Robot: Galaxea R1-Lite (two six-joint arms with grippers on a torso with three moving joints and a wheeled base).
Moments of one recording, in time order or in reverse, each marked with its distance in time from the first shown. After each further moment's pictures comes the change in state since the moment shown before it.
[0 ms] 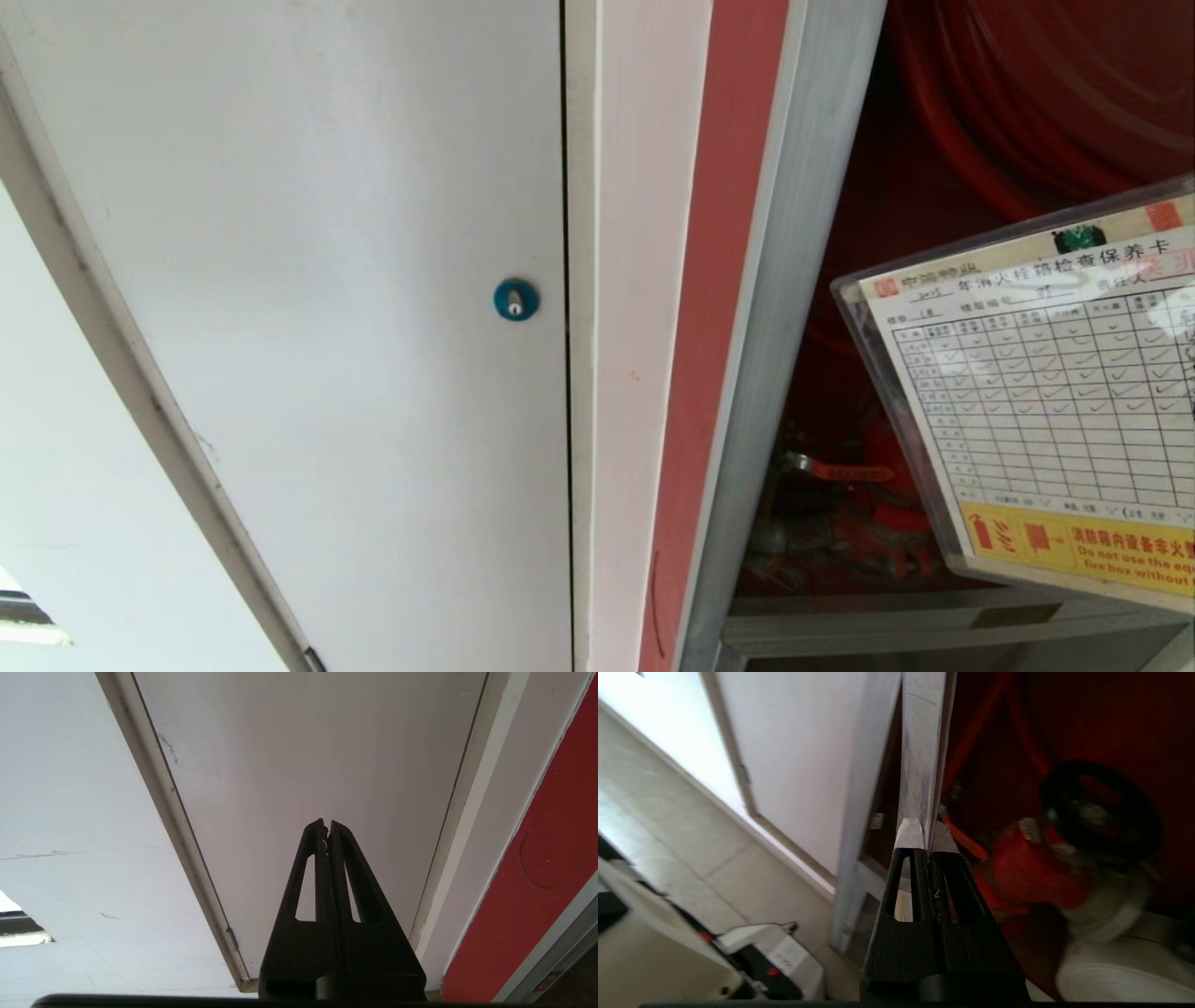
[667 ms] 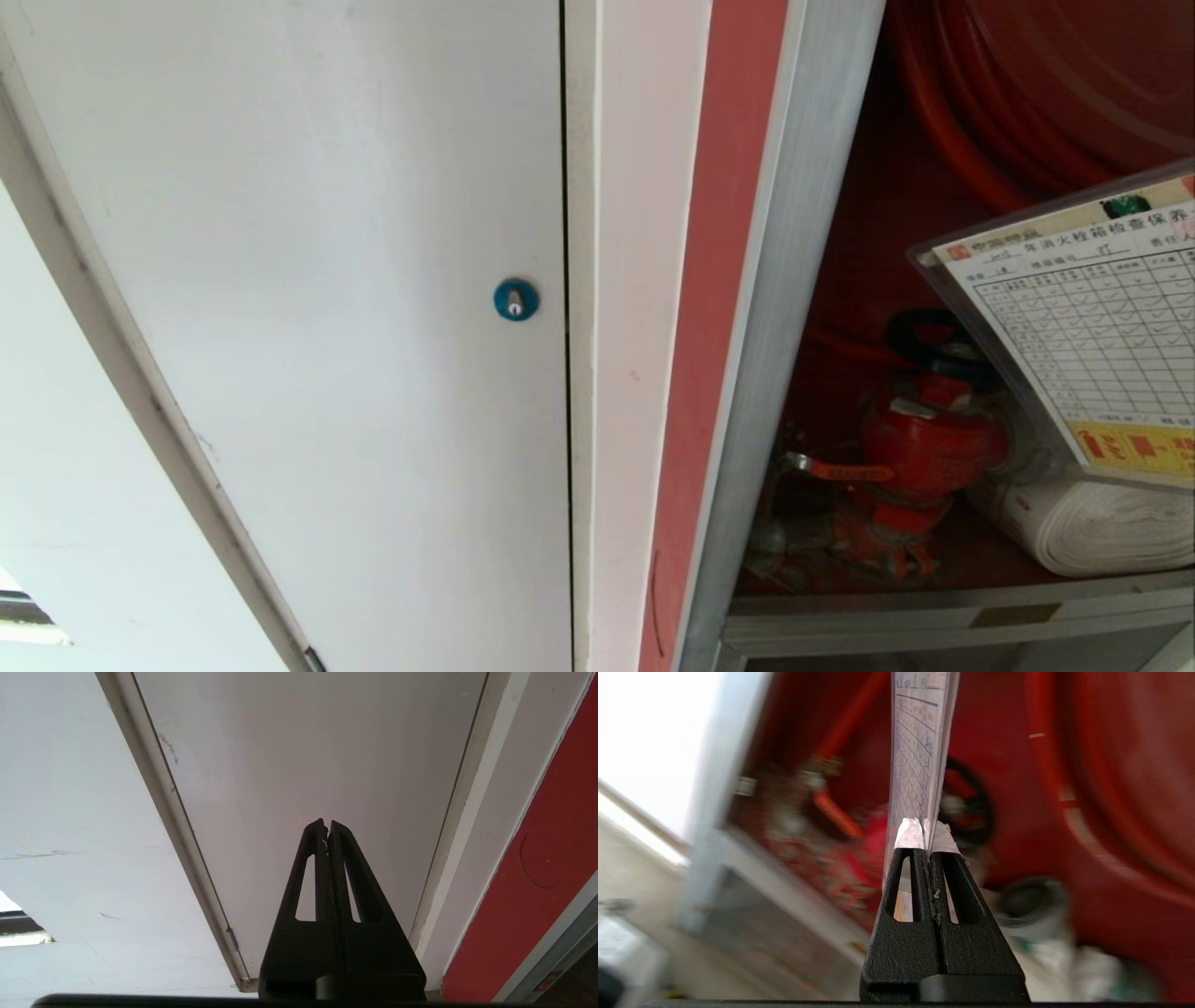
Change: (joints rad) left arm 0.000 0.000 0.000 0.000 0.000 0.000; right arm -0.004 0.013 -0.071 0.031 -0.265 -0.335
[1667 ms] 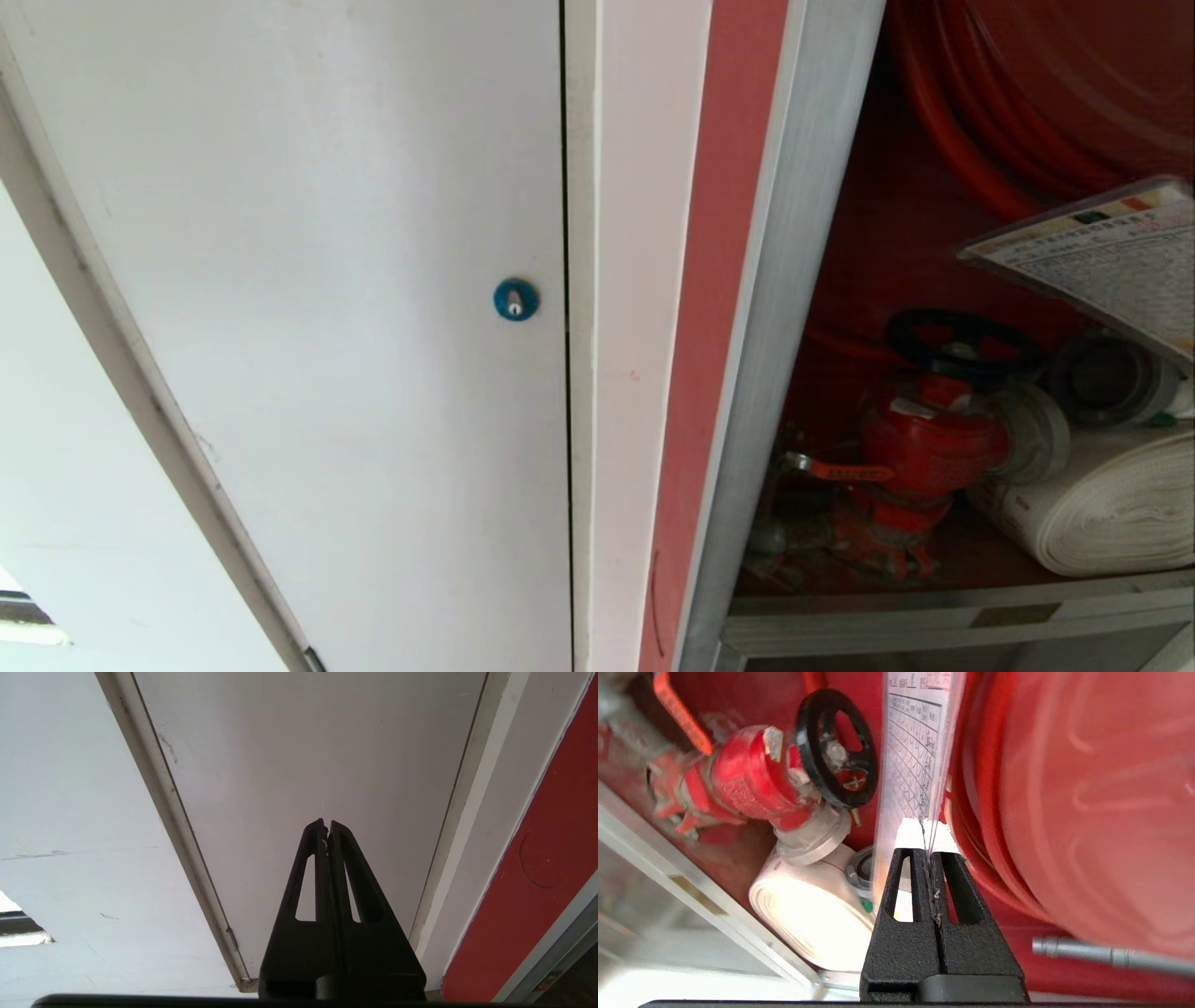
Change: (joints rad) left arm 0.000 0.000 0.000 0.000 0.000 0.000; right arm -0.002 0.092 -0.073 0.001 -0.258 -0.473
